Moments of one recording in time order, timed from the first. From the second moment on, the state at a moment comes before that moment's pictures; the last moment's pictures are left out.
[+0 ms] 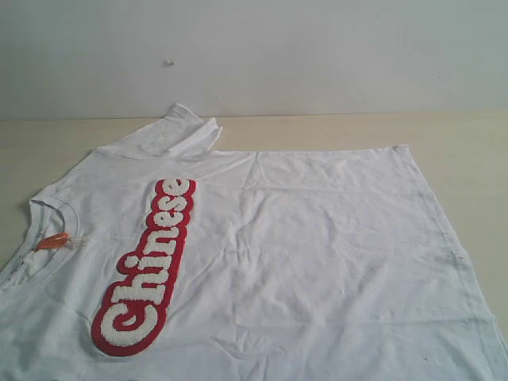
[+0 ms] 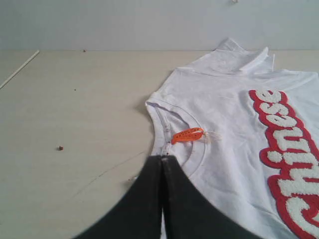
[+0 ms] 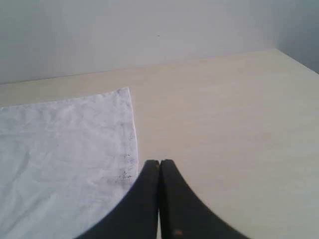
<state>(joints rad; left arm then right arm) -0.01 0.01 0.00 0.03 0.37 -0.03 -0.29 0.01 0.00 0.08 0.36 0.01</state>
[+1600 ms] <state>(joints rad) -0.01 0.01 0.00 -0.02 -0.24 -0.39 -0.29 0.01 0.00 0.25 -0.13 0.21</state>
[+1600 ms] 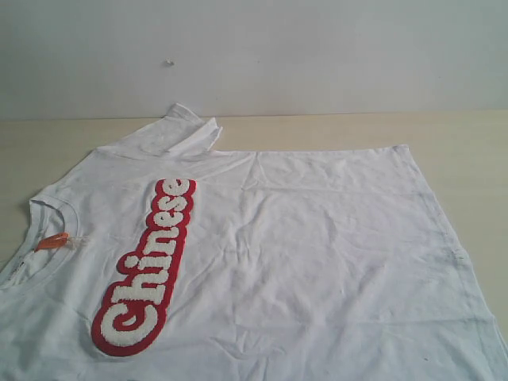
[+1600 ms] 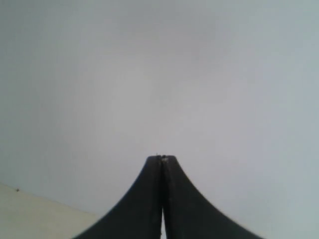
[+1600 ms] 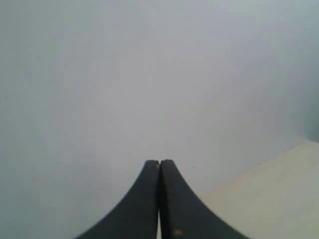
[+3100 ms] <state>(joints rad) -0.34 1.28 -1.00 0.09 0.86 0.96 0.01 1.24 -1.04 0.33 1.01 -1.29</state>
